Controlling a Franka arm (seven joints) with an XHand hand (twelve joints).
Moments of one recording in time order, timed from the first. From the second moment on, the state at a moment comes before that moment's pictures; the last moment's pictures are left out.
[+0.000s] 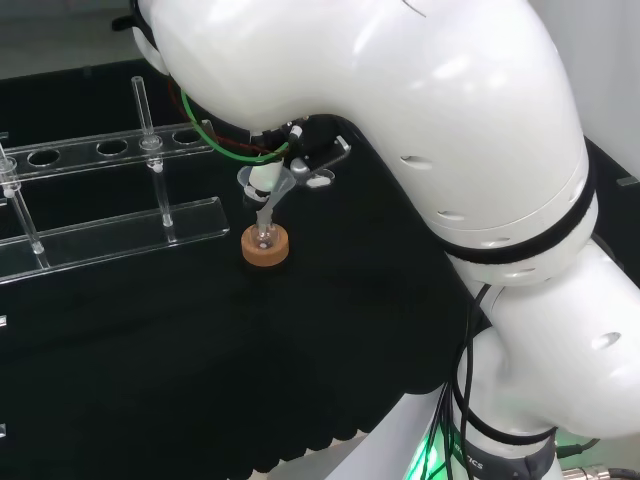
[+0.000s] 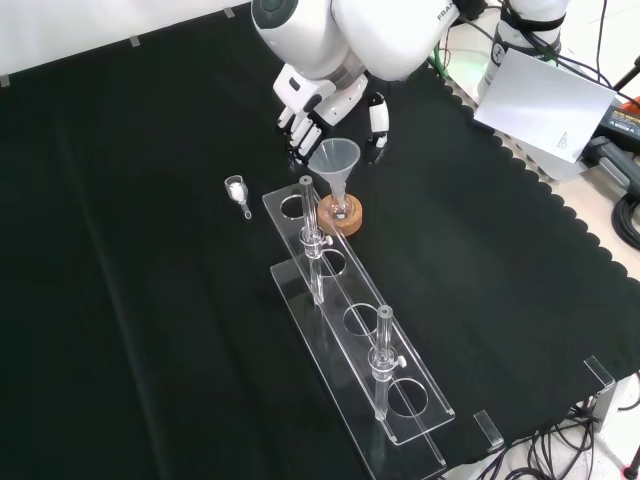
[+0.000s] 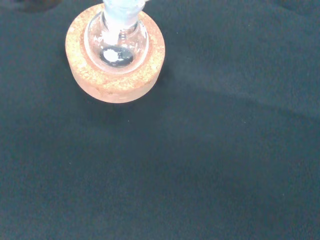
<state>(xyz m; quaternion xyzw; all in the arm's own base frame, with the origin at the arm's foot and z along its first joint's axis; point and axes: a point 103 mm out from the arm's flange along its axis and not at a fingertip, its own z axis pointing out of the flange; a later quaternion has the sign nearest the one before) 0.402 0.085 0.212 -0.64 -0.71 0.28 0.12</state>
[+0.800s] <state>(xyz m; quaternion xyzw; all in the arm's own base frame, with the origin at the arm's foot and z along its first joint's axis) 0.400 0.082 0.232 -0.64 -0.72 0.23 0.11</state>
